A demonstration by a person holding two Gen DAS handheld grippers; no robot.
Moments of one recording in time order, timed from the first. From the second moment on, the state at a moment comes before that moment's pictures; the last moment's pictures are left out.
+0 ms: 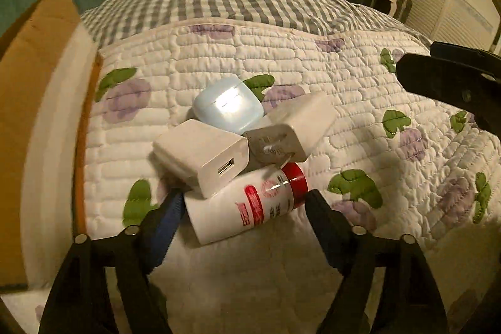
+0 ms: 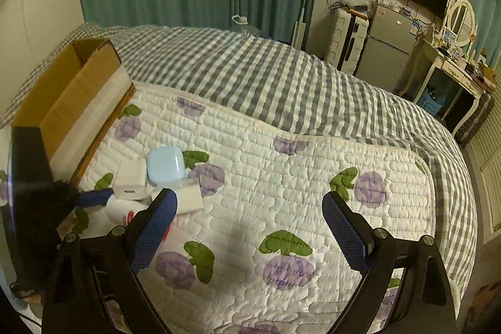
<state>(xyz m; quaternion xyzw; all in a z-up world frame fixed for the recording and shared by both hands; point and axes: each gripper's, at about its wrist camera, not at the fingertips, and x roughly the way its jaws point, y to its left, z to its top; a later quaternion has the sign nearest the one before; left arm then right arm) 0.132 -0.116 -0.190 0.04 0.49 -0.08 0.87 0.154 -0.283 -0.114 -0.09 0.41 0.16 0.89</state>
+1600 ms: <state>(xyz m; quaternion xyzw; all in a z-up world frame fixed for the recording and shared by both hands) 0.122 -0.089 -0.187 0.09 0.49 -0.13 0.86 0.162 -0.199 -0.186 -0.32 0.40 0.22 0.83</state>
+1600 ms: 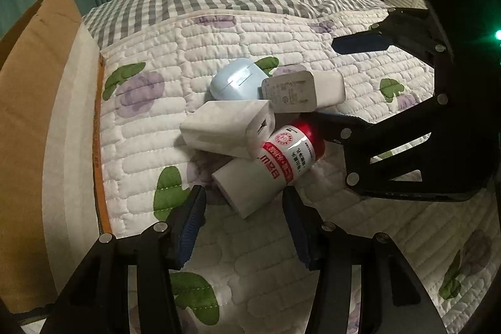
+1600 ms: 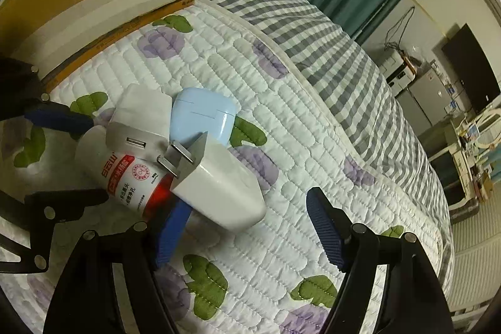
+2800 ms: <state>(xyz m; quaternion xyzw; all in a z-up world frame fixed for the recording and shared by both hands) 0.112 -0.117 -0.177 0.12 0.49 -0.17 0.84 0.160 -0.267 -0.147 -0.14 0.46 0.18 0.86</state>
